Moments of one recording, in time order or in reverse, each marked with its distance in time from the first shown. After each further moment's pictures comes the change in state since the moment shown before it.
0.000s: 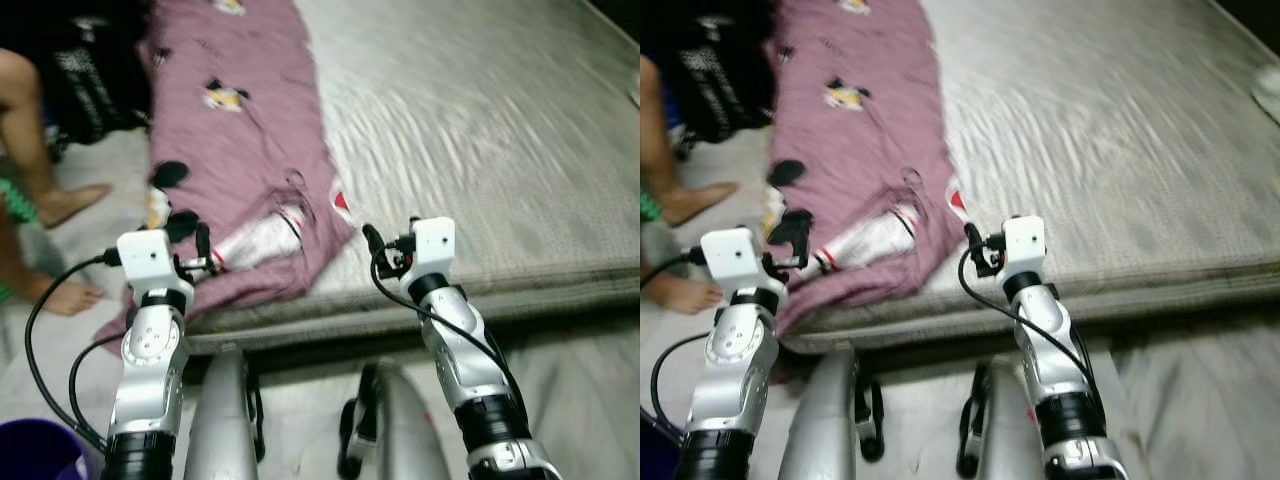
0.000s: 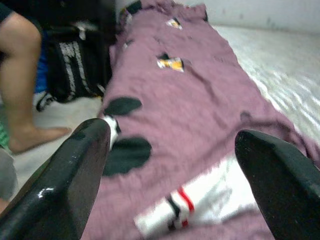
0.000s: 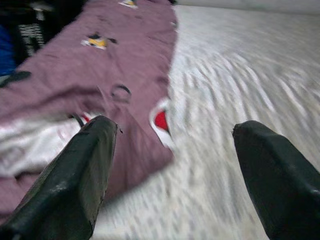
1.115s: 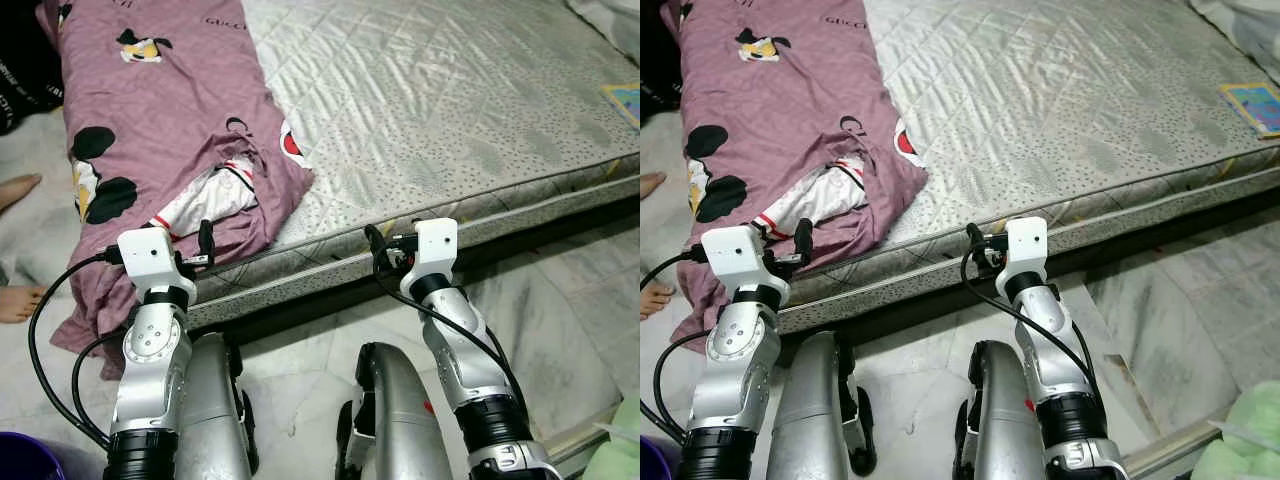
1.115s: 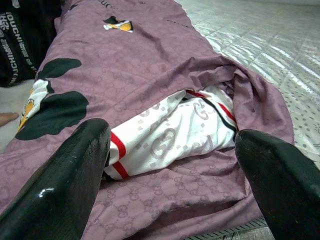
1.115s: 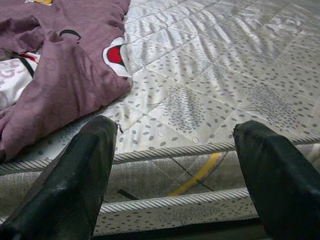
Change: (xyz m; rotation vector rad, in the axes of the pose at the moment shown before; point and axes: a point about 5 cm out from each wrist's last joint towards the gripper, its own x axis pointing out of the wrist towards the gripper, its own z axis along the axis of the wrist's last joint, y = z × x) left arm 0.002 -0.006 0.006 -0.037 -0.016 -0.037; right arm 0.002 0.000 0.002 0.012 0.007 -0.002
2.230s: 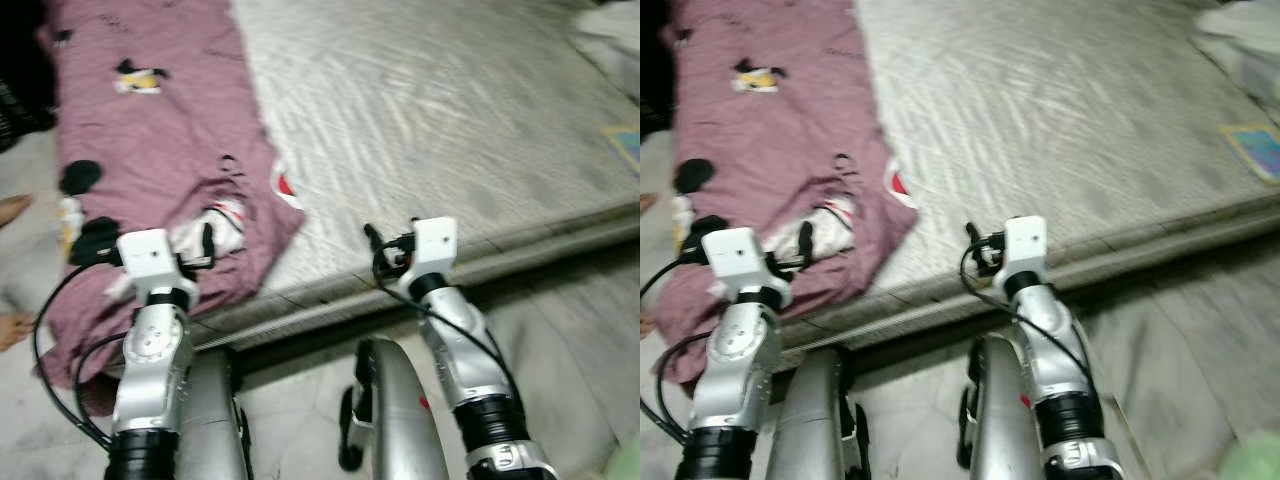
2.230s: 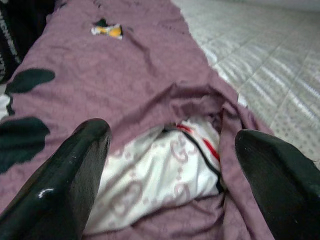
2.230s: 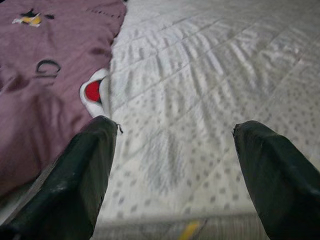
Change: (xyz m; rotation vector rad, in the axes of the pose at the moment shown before) left arm 0.004 0.000 -0.006 -0.029 0.039 0.017; right arm 0.001 0.003 0.000 0.003 0.001 0.010
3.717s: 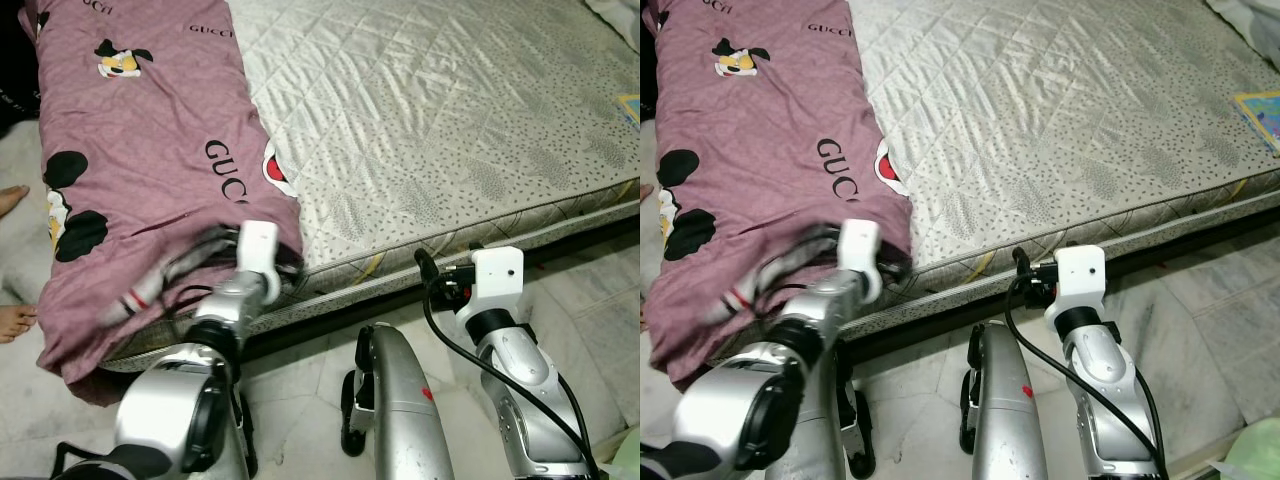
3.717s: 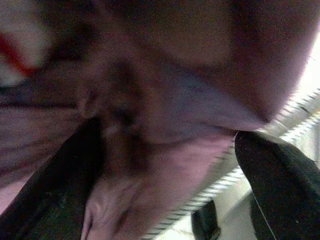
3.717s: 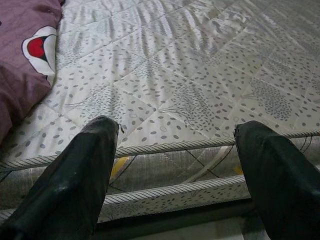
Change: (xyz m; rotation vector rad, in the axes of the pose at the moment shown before) left arm 0.046 -0.098 -0.059 0.094 0.594 -0.425; right arm -0.067 -0.038 0.017 -0.099 0.041 -0.133
